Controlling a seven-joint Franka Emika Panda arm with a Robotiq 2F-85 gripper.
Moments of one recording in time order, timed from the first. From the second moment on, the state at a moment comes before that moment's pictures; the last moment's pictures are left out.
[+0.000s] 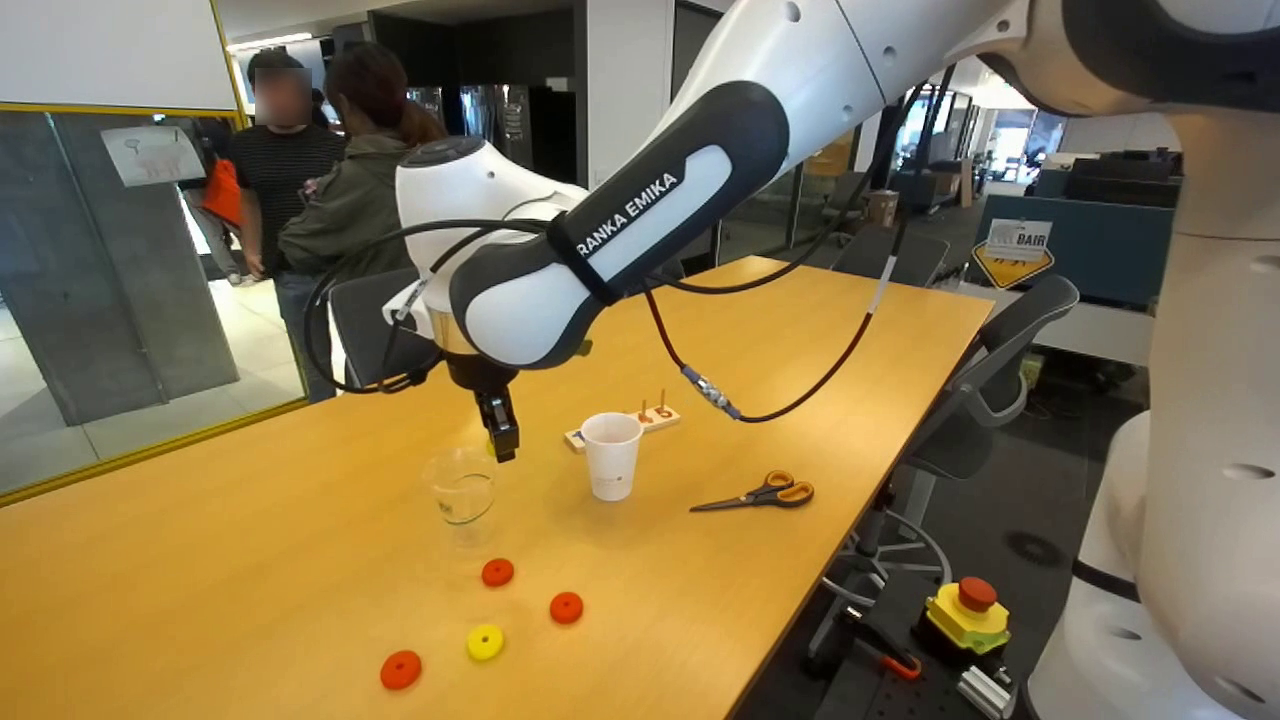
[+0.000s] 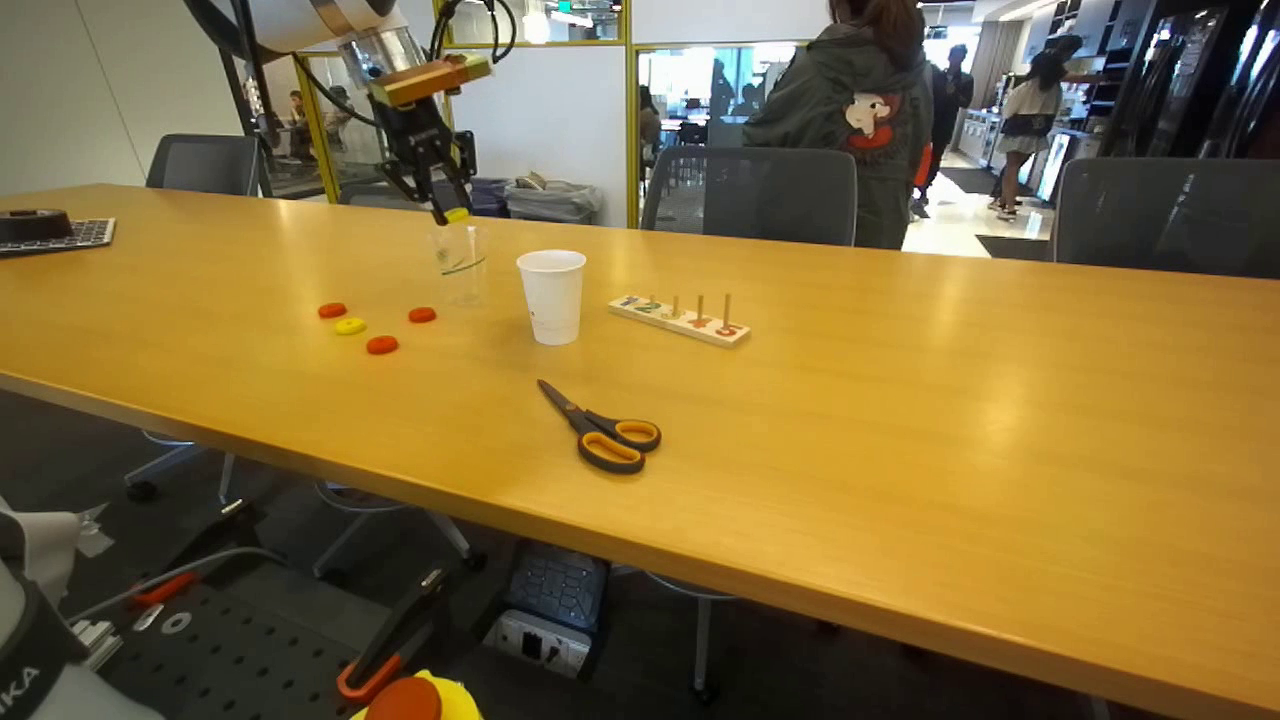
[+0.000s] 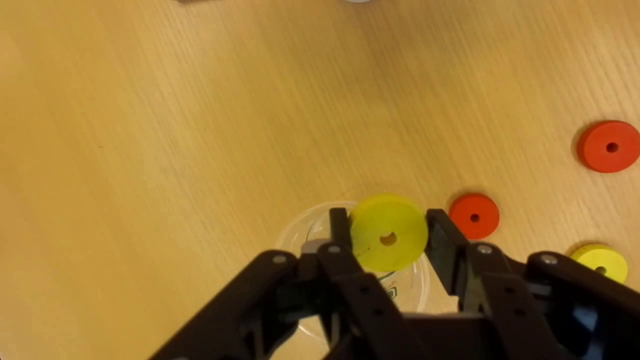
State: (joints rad) arm 0.19 0.19 0.16 -2.03 -0.41 2.31 -0.60
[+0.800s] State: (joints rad) arm 0.17 0.21 0.18 -2.03 -0.27 2.43 -0.65
